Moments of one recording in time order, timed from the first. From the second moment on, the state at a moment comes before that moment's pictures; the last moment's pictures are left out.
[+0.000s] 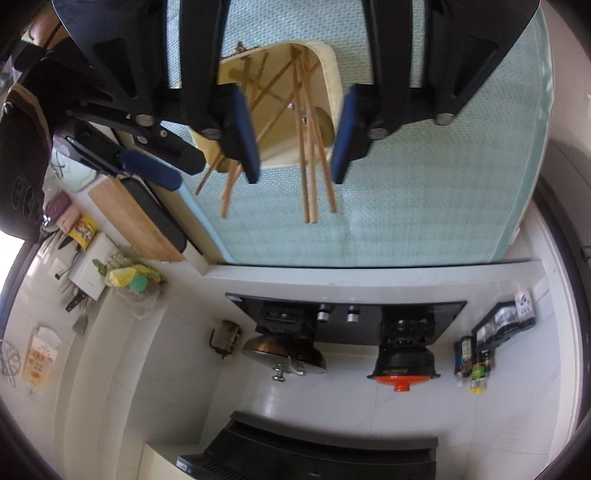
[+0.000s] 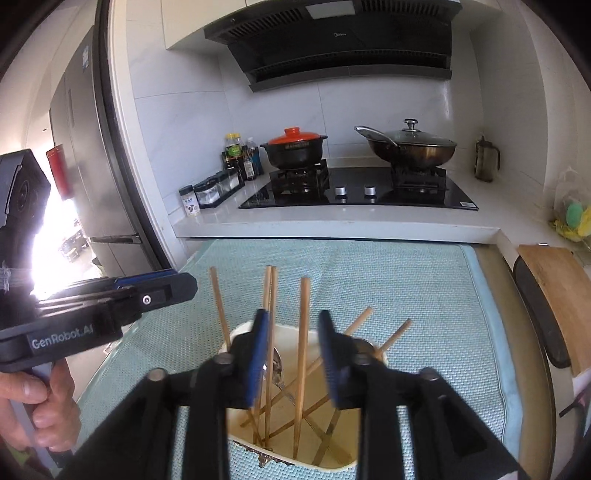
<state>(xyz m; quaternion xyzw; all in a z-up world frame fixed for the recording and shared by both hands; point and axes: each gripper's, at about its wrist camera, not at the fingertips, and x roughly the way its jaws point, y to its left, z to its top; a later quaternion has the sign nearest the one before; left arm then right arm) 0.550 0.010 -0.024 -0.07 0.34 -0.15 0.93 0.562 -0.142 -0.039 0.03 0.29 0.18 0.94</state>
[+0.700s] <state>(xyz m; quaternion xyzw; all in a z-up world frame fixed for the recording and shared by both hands) 0.356 0.043 -0.021 0.04 0.34 -0.13 0.93 0.392 -0.161 0.001 -0.03 0.22 0.17 0.96</state>
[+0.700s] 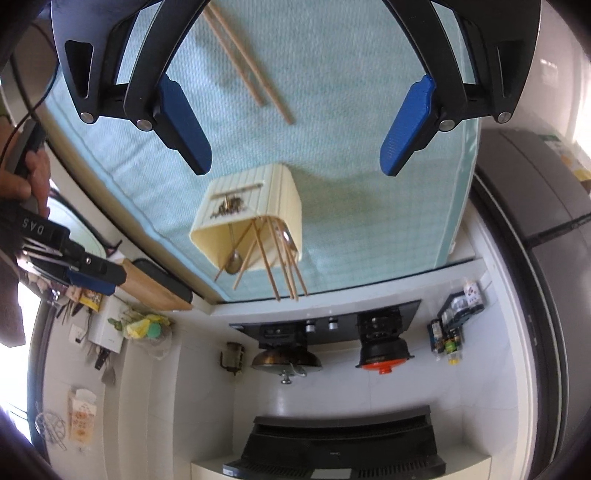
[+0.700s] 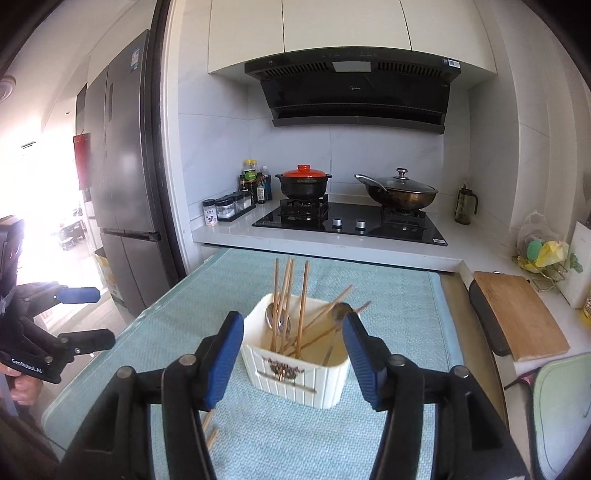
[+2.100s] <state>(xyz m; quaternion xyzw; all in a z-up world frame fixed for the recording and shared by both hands) 0.241 0.055 -0.176 -0.04 0.37 0.01 0.93 0.273 -0.081 -0.198 -0.04 0.37 0.21 0.91</state>
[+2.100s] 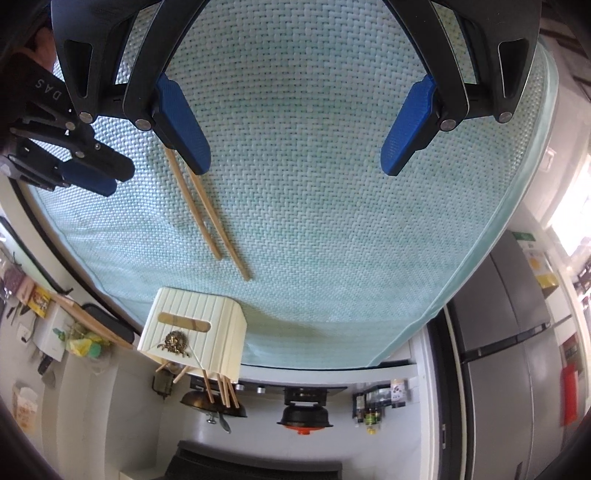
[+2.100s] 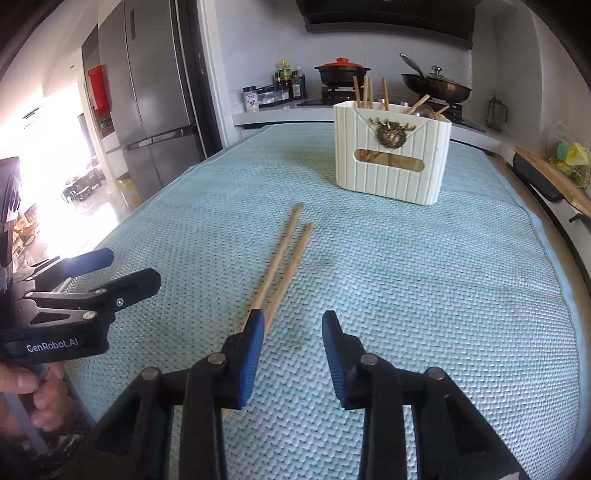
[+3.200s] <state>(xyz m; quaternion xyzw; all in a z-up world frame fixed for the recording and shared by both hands) 0.247 0.083 -0.194 -0.06 0.40 0.05 0.91 0.300 -0.056 -0.228 -0.07 0.43 0.17 0.88</state>
